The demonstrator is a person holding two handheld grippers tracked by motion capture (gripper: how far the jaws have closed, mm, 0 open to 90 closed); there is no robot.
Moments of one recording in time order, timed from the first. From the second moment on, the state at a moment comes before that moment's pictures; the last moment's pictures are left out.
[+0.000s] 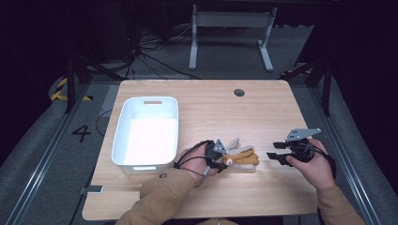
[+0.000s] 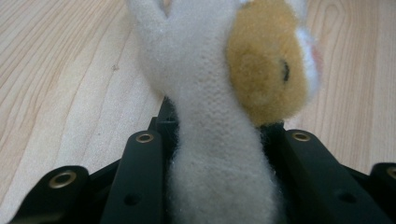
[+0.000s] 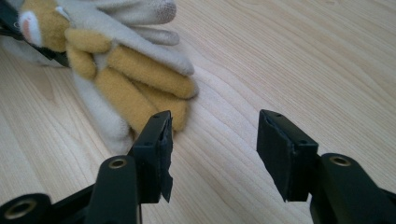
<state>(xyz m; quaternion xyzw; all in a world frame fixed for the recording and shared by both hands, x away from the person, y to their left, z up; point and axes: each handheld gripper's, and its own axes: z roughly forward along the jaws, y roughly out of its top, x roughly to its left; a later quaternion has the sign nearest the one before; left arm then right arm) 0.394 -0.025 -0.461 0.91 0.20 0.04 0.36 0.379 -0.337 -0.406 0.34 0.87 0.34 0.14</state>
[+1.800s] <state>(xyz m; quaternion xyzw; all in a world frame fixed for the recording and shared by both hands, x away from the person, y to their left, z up) 0.405 0.035 -0.317 0.86 0.36 0.07 0.36 0.407 -0.341 -0.420 0.36 0.86 0.35 0.12</state>
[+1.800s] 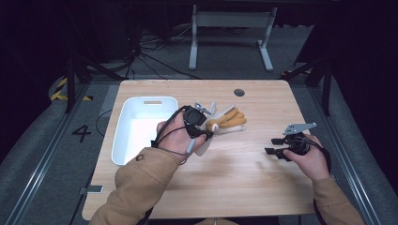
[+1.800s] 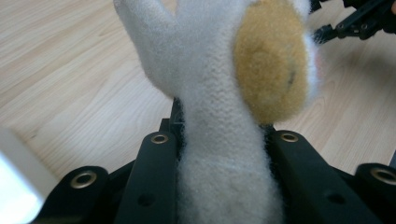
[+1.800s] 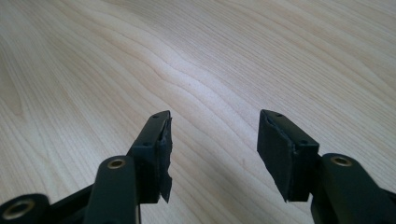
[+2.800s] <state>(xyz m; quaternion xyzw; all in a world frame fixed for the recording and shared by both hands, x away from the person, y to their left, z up) 0.414 0.142 -0.286 0.78 0.53 0.09 0.33 0.422 -0.332 -0.431 0.36 0.86 0.34 0.11</state>
